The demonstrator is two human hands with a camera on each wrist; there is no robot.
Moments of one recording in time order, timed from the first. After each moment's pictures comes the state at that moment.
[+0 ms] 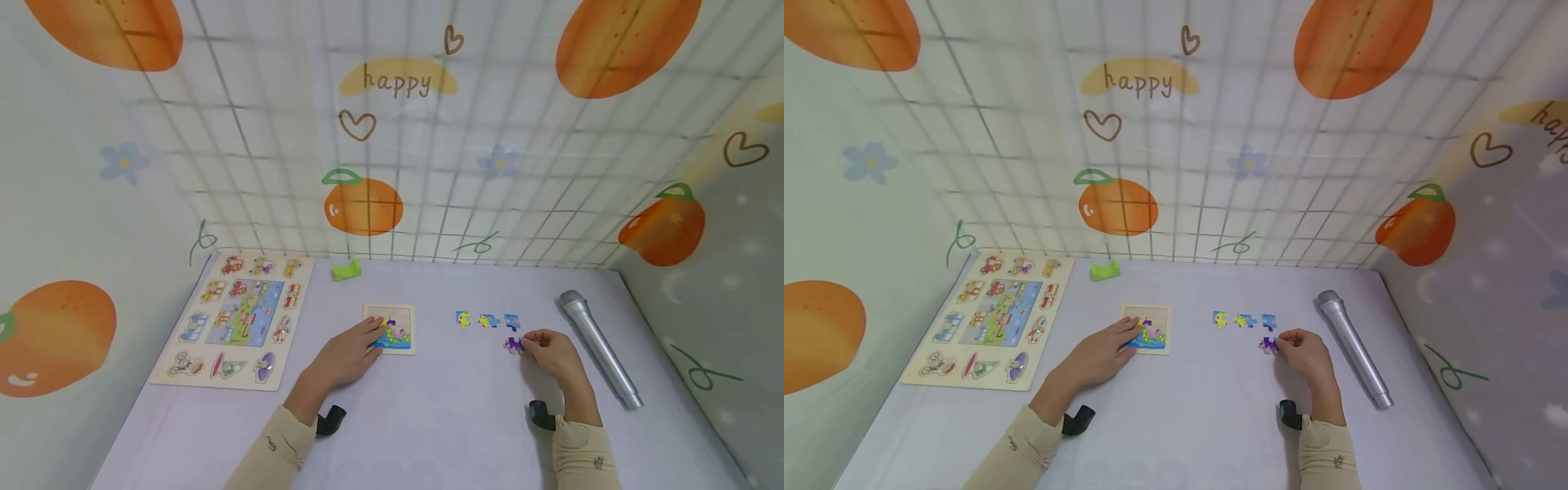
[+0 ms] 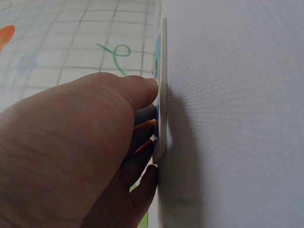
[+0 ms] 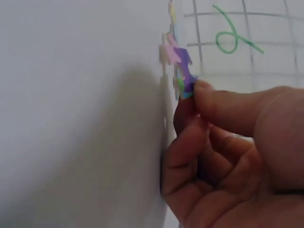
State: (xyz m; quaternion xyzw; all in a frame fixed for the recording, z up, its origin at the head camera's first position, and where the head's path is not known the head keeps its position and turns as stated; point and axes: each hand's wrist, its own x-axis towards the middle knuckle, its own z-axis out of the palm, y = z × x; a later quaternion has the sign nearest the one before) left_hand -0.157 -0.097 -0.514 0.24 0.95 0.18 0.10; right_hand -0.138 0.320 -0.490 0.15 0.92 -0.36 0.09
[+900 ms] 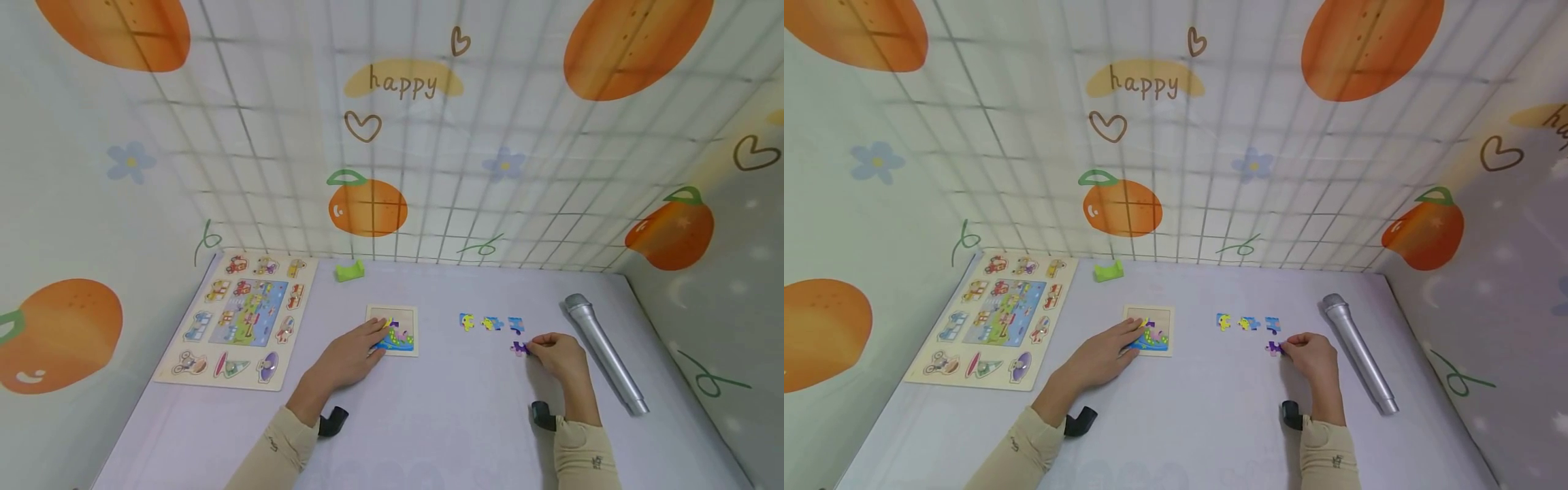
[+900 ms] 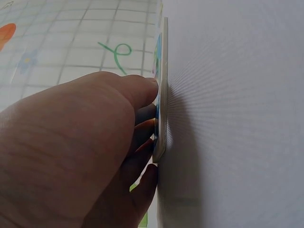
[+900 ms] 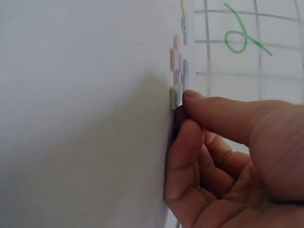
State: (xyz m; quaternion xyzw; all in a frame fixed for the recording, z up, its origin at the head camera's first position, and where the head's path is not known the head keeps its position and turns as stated) left_hand -0.157 -0.099 -0.517 0.23 0.95 0.19 0.10; right_hand -0.142 0.322 -0.493 0.18 0.93 -0.31 0.06
